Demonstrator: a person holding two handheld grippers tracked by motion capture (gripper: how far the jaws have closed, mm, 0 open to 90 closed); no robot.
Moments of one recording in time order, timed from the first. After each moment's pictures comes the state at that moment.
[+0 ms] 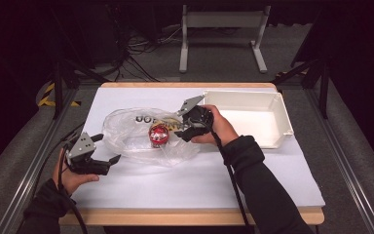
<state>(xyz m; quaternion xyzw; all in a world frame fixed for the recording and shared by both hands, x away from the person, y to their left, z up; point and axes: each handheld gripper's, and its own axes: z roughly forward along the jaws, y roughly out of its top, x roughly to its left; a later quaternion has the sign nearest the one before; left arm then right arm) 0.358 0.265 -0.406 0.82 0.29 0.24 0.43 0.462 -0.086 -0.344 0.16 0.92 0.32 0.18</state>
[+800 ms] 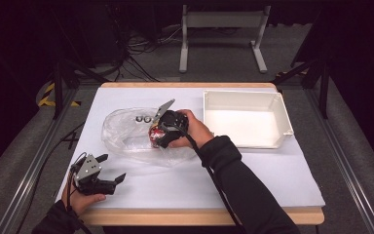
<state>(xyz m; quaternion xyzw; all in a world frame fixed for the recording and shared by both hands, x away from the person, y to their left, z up) 0.335 0.260 -0.455 0.81 0.32 0.22 0.44 0.469 -0.019 -0.367 0.16 0.93 0.29 0.13</state>
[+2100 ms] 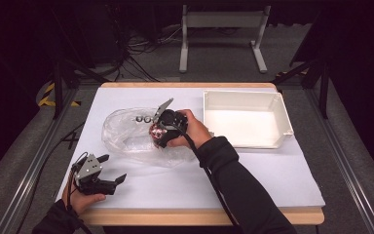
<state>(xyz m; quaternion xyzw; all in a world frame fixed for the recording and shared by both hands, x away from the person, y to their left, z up) 0.335 0.260 -0.455 0.82 0.32 0.21 0.44 0.471 -0.019 -0.366 0.17 0.93 0.29 0.13</state>
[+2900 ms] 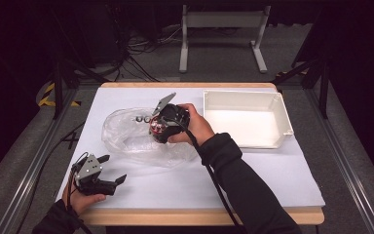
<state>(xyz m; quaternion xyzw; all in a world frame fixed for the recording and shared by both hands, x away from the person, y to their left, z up) 0.336 0.259 -0.456 0.82 0.31 0.20 0.44 0.464 -0.024 -0.337 0.17 0.93 0.30 0.15</state>
